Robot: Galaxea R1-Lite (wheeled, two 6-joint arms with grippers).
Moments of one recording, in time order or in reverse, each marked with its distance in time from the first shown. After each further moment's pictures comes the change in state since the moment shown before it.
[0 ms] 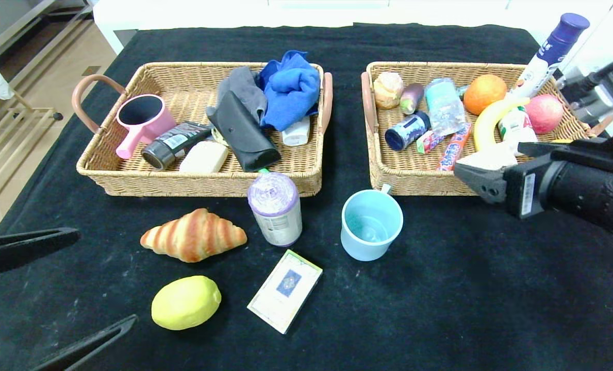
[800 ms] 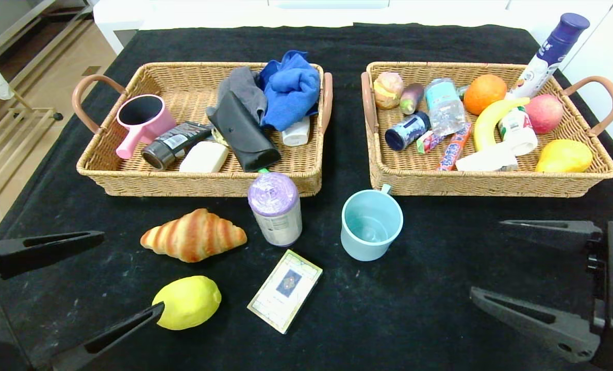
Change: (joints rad) left arm 0.004 0.084 0.001 -0.002 0.065 0.003; right arm 0.024 -0.239 0.299 0.010 0.531 -0.061
